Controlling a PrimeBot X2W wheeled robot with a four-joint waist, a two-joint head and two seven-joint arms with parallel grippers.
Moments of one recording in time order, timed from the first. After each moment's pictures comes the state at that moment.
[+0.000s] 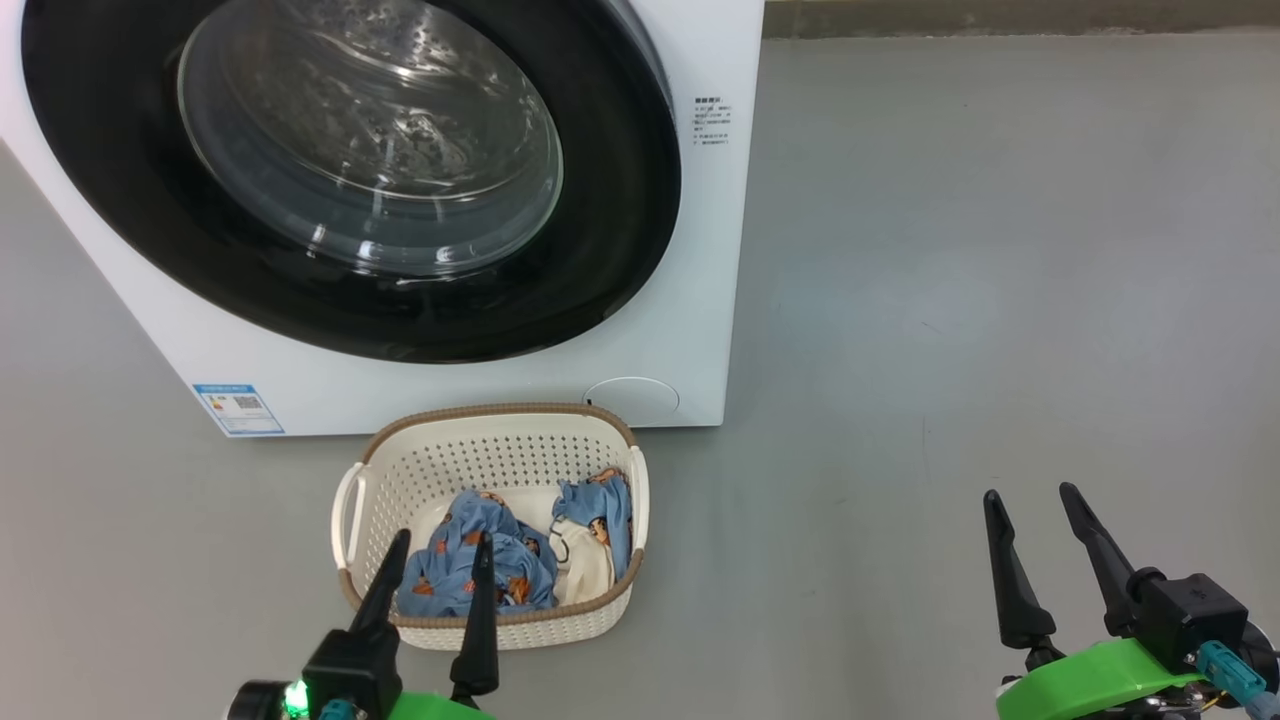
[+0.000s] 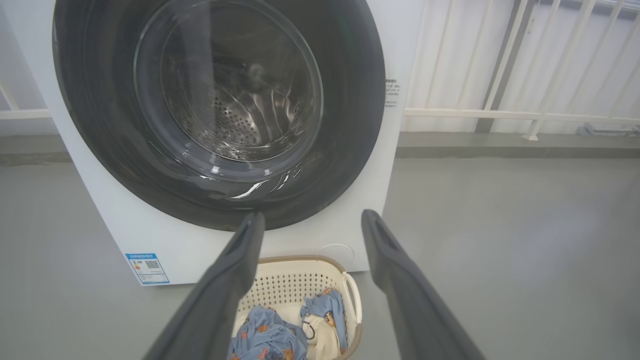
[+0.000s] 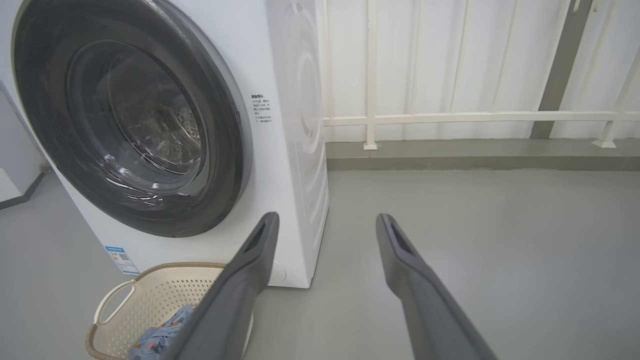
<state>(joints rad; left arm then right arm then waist) -0.04 0.04 -0.31 0.13 -0.21 0.16 -0.26 -0.02 -0.04 -0.09 0.13 0.13 0.12 -0.25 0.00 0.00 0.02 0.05</state>
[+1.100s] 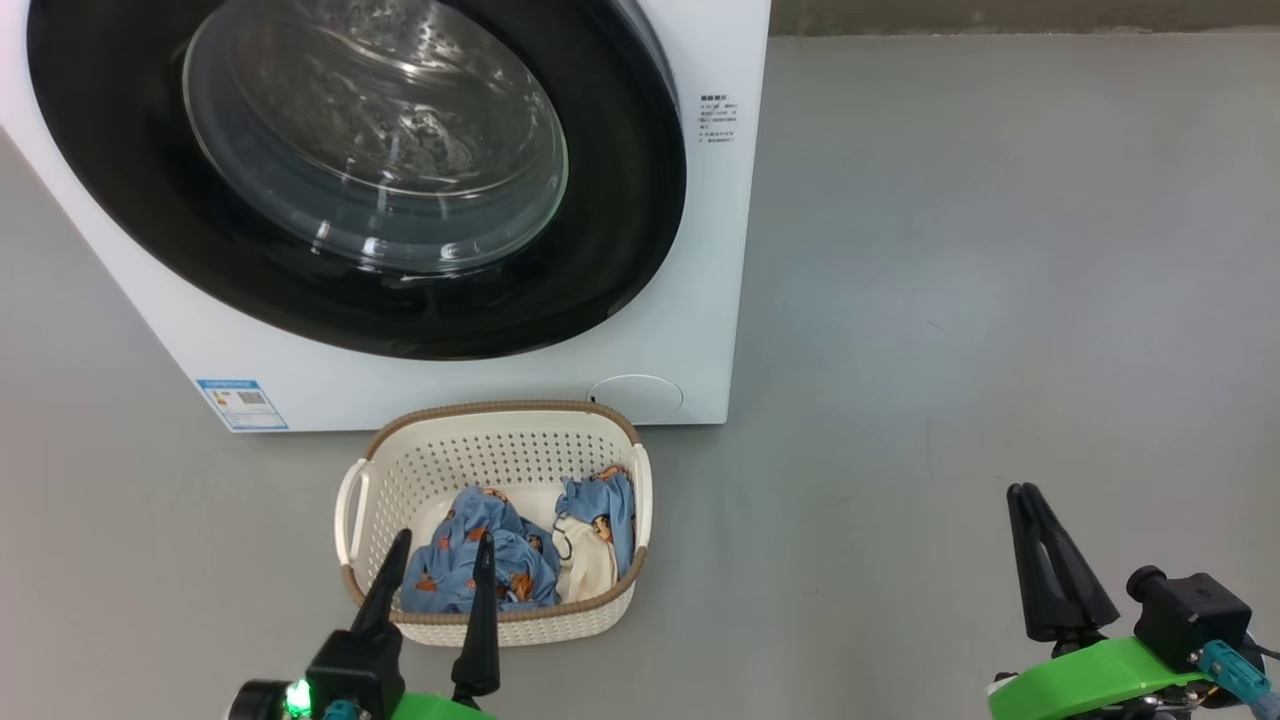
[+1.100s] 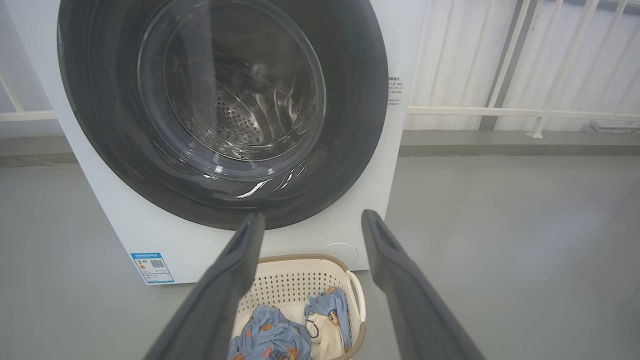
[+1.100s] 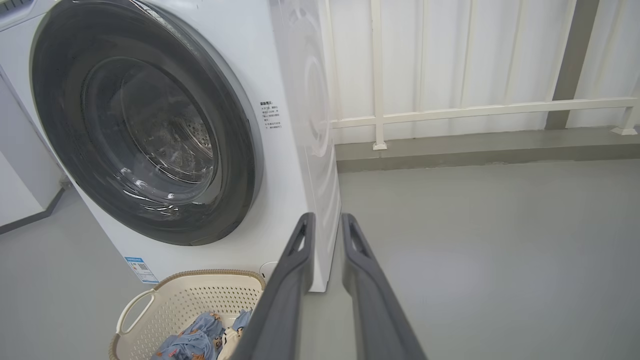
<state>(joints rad) -0.04 0.04 -0.31 0.13 -0.20 0.17 -0.26 -0.02 -0.04 -0.07 0.13 0.19 0.12 -0.25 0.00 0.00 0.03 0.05</state>
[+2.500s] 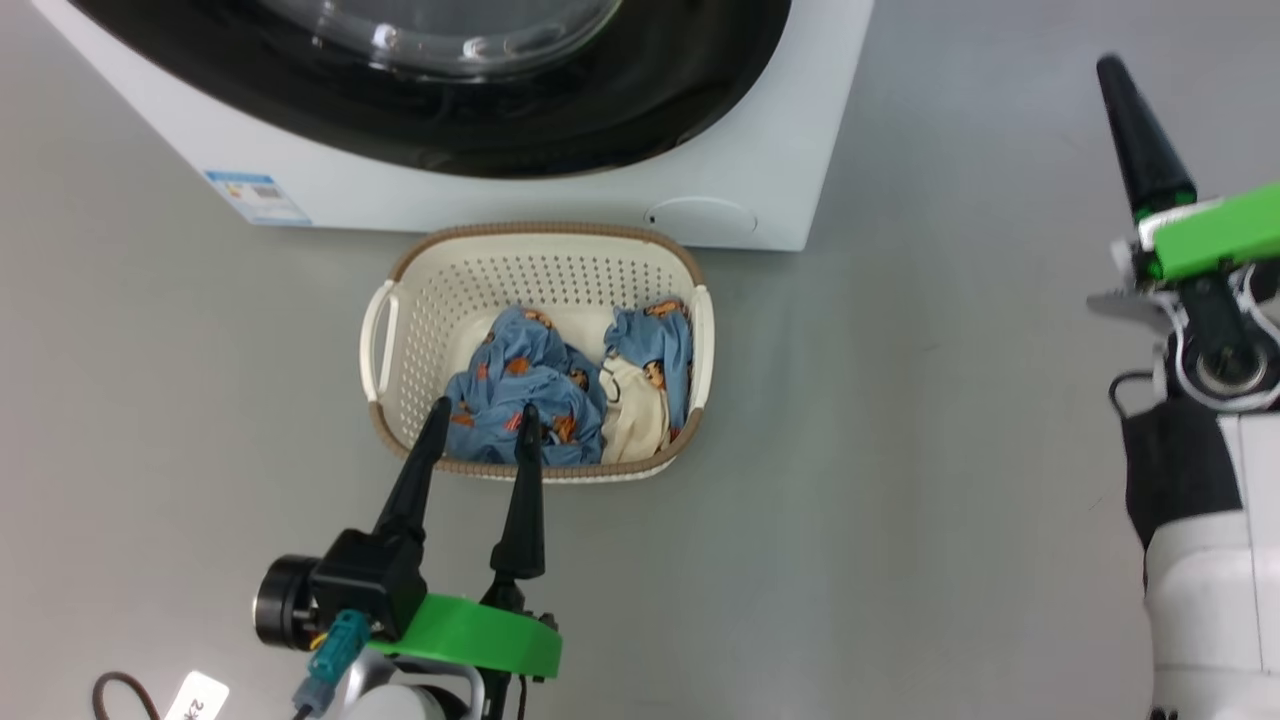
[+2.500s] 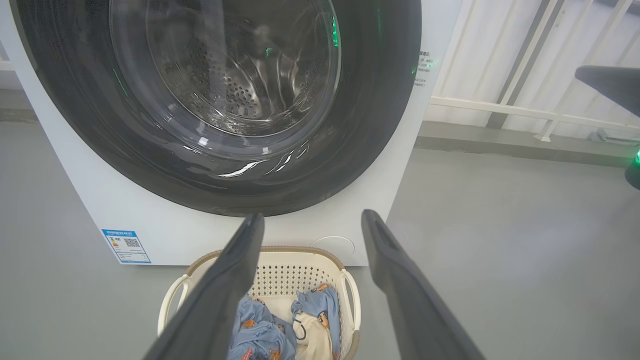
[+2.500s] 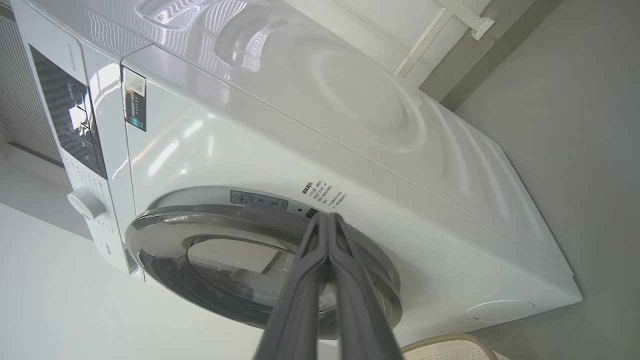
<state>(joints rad) -0.19 0.04 -0.39 0.03 -0.28 0.20 -0.26 -0.72 -0.08 -0.24 0.36 1.07 0.12 0.24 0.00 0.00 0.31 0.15</state>
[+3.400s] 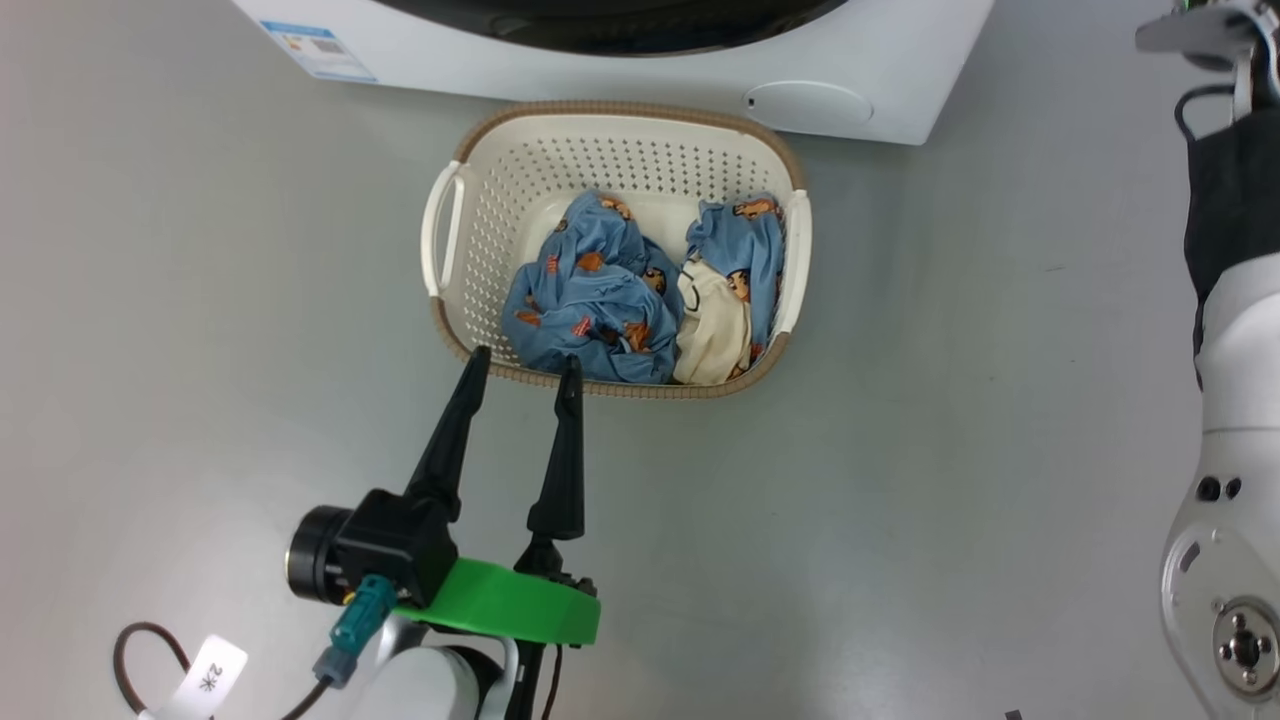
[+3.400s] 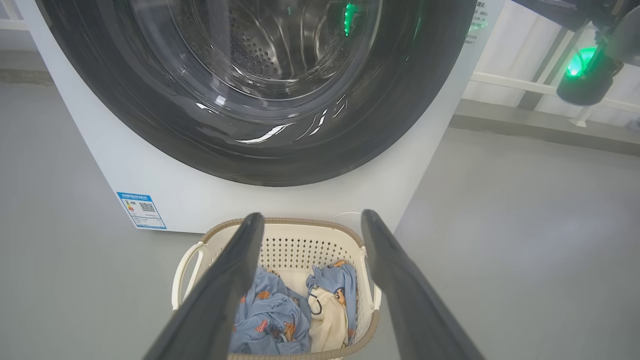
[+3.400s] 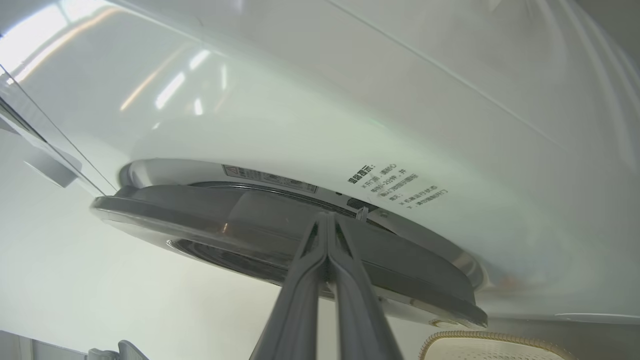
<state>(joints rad) -0.28 0.04 -0.47 -0.01 -0.33 0.23 -0.26 -1.20 -0.11 -0.26 0.60 0.99 0.12 0.48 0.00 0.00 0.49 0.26</state>
